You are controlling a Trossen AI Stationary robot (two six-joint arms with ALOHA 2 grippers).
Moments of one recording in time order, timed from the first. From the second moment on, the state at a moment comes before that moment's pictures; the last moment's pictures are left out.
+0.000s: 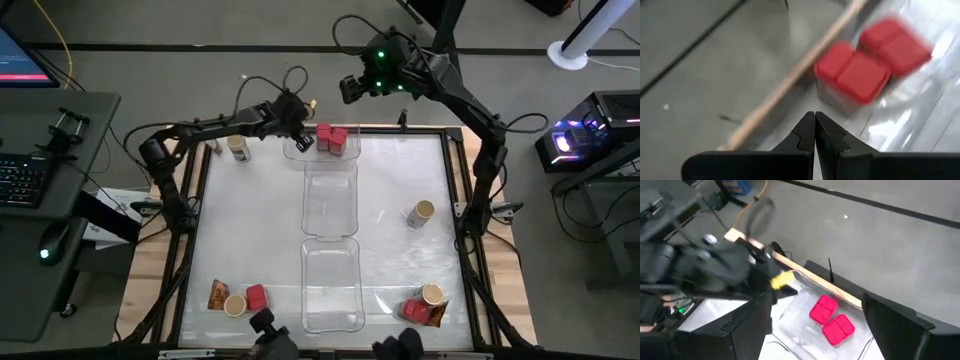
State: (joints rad) left arm 0.63 1.79 1.33 -0.36 -0.16 0.05; right arm -0.55 1.88 2.33 -1.11 0.10 0.40
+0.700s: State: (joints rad) left arm 0.54 0.88 1.10 -0.44 -0.06 -0.32; right arm -0.63 2.30 2.32 -1.28 -0.07 -0.01
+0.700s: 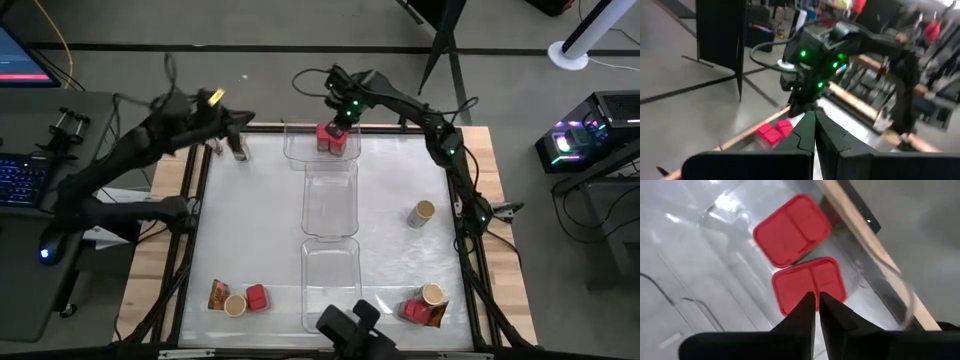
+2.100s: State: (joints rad) left arm 0.45 0.75 0.91 -0.26 -0.14 -0.50; right arm -0.58 2.31 2.36 -1.21 -0.05 -0.50
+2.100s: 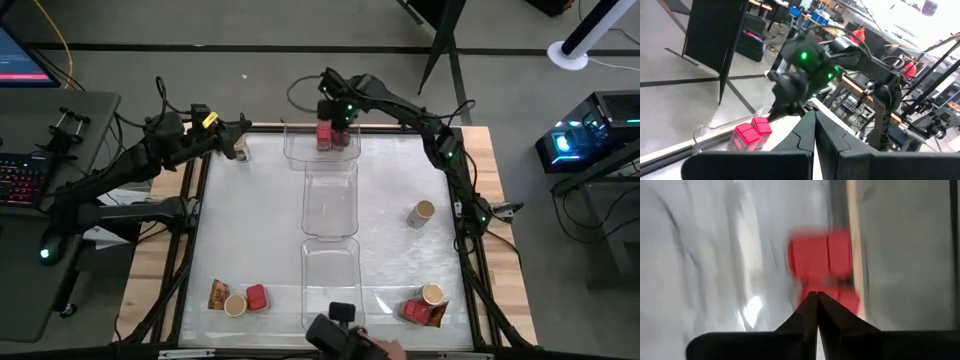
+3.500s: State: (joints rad) left arm 0.45 0.75 0.91 -0.27 -0.14 -0.50; right arm -0.51 2.45 2.34 -1.03 0.14 0.06
